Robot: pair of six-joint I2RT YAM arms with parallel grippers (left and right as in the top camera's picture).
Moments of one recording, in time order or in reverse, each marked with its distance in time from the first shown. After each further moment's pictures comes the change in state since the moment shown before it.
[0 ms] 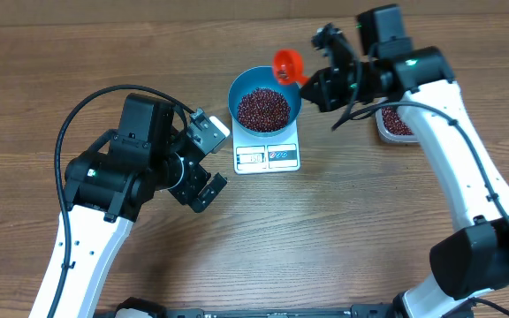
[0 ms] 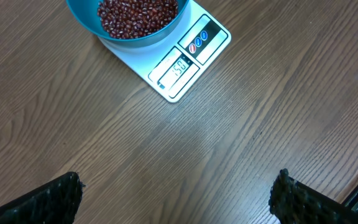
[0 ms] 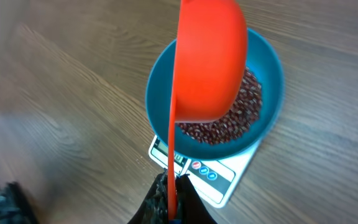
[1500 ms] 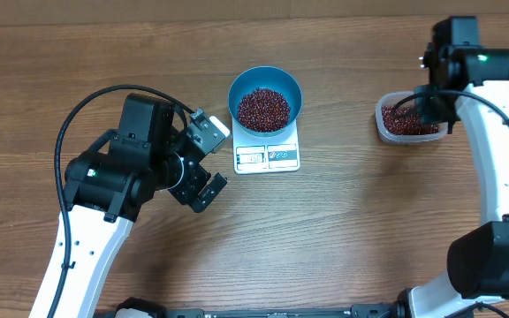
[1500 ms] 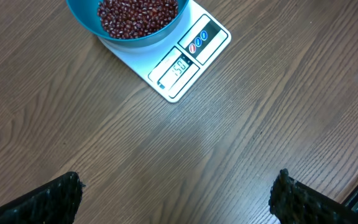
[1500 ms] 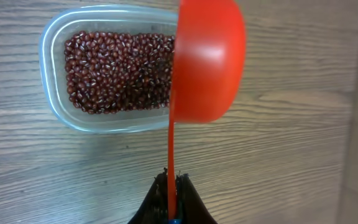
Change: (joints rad) left arm 0.000 0.000 0.000 0.000 0.000 0.000; right arm -0.212 -0.031 -0.028 -0.260 0.946 -0.024
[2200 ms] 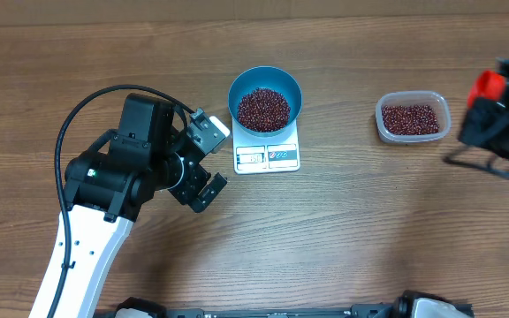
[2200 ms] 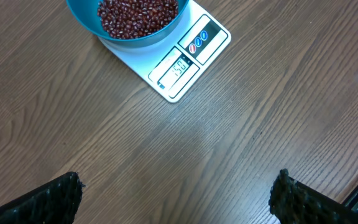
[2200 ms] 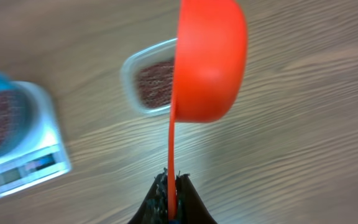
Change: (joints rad) left arm 0.000 0.000 0.000 0.000 0.000 0.000; right arm -0.245 -0.427 0.007 -0.141 -0.455 0.209
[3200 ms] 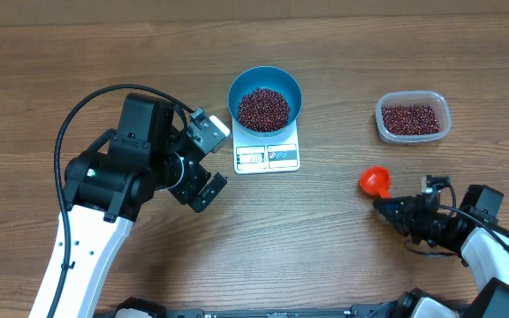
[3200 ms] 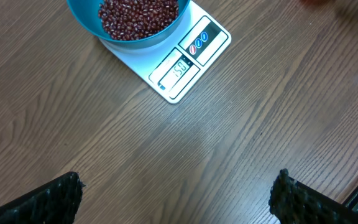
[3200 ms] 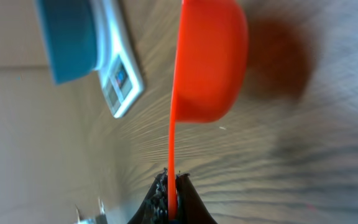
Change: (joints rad) left arm 0.000 0.000 0.004 0.000 0.000 0.000; right arm -0.269 -0.026 -1.268 0.856 -0.880 0.035
